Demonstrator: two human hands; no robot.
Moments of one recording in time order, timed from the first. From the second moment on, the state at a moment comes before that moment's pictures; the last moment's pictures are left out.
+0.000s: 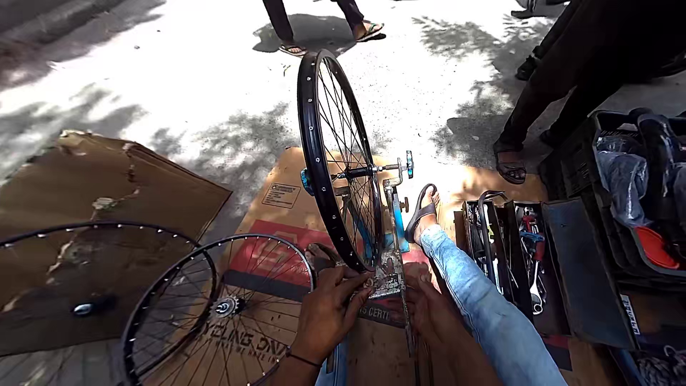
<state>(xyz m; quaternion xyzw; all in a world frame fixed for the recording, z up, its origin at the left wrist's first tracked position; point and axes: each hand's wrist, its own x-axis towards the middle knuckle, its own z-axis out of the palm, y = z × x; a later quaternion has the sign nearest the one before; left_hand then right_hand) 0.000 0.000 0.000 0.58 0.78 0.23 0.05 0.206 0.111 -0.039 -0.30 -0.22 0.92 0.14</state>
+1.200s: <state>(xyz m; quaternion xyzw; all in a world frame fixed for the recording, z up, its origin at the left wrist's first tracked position) 0.080 -0.061 -0.033 -0.04 0.61 0.55 0.57 0.267 0.072 -0.044 -0.28 -0.36 0.88 0.14</state>
